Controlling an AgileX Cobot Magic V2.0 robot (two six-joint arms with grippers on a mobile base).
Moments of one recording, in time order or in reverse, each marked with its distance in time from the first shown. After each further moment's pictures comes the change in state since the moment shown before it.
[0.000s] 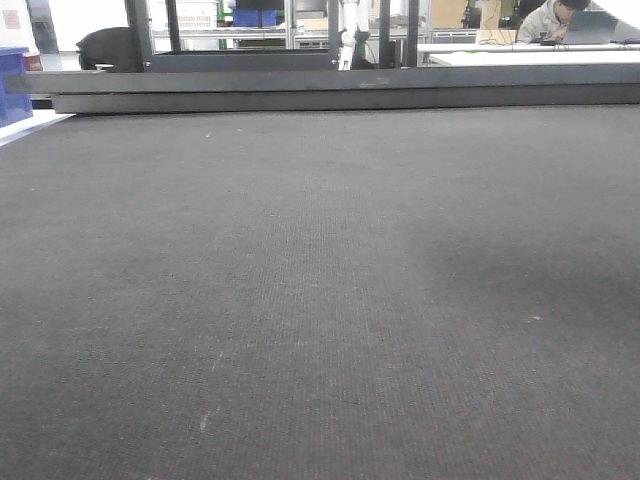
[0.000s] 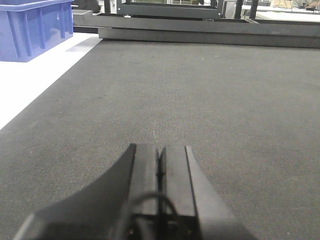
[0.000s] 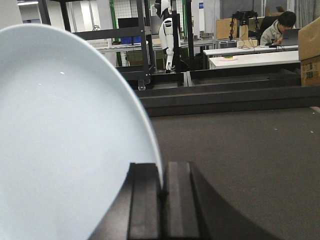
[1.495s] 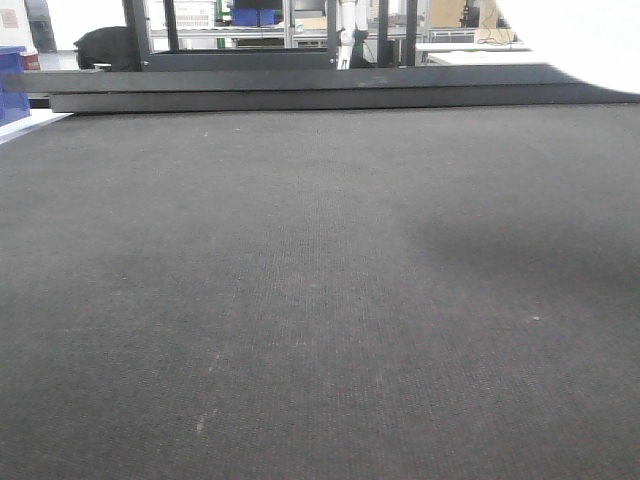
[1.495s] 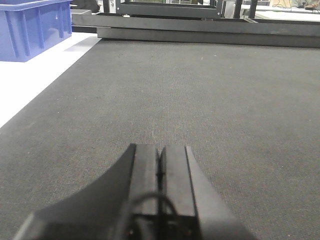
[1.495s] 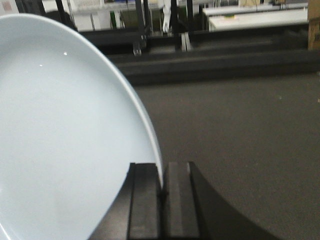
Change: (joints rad) left arm 0.000 0.000 0.000 0.000 0.000 0.000; right arm 0.000 0.181 -0.030 0.001 -0.033 0.002
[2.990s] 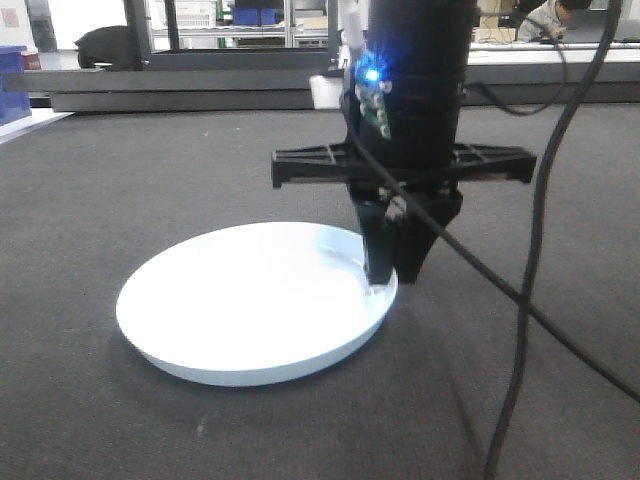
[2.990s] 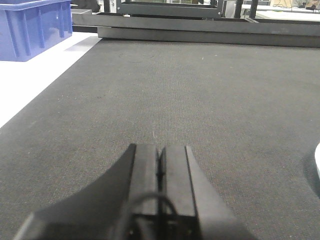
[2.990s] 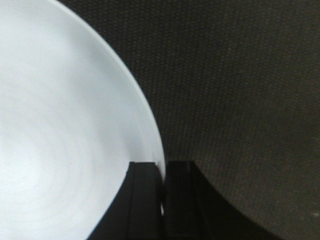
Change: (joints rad) left arm 0.000 0.000 0.000 0.000 0.000 0.000; right arm 0.576 1.343 -1.018 0.100 1.037 0.319
